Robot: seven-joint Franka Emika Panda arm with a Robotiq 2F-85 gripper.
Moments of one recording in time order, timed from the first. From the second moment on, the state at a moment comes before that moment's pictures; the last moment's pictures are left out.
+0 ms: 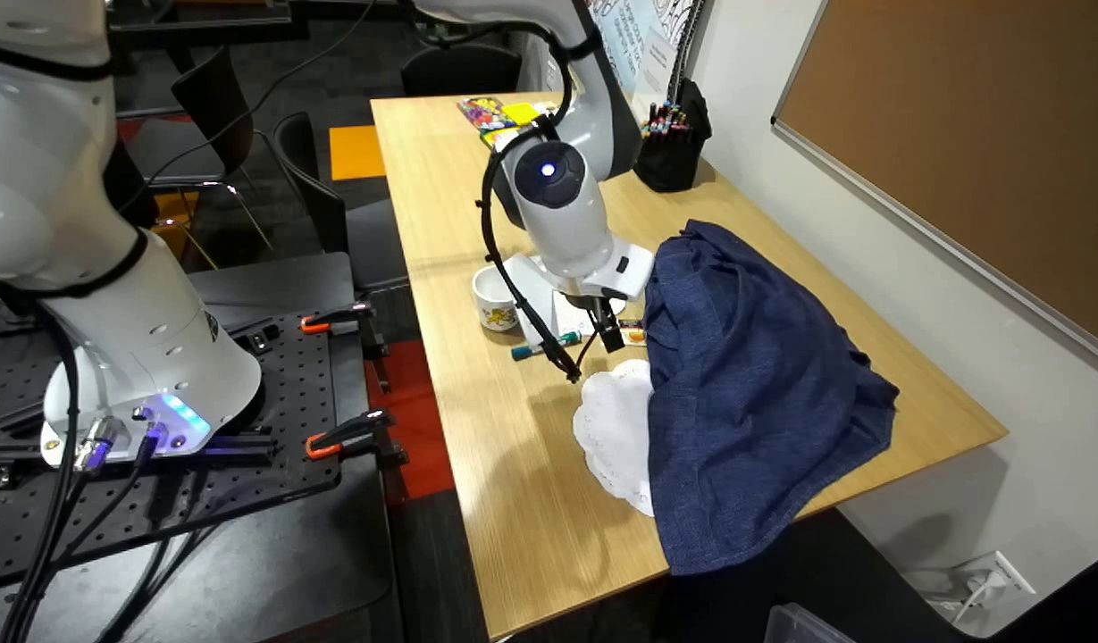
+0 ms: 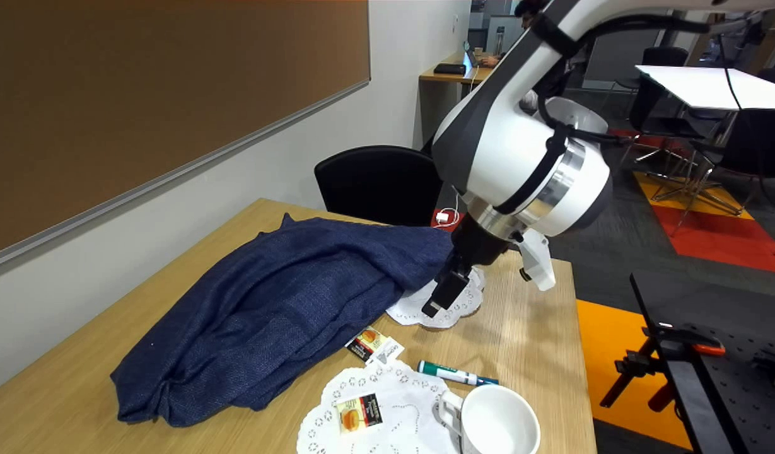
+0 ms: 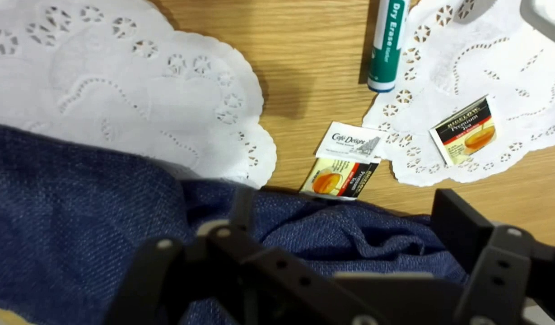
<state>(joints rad) 0.01 0.45 -0.03 -2.27 1.60 2.99 -1.52</state>
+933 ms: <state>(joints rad) 0.03 -0.04 -0.03 -2.57 1.69 3.00 -1.60</state>
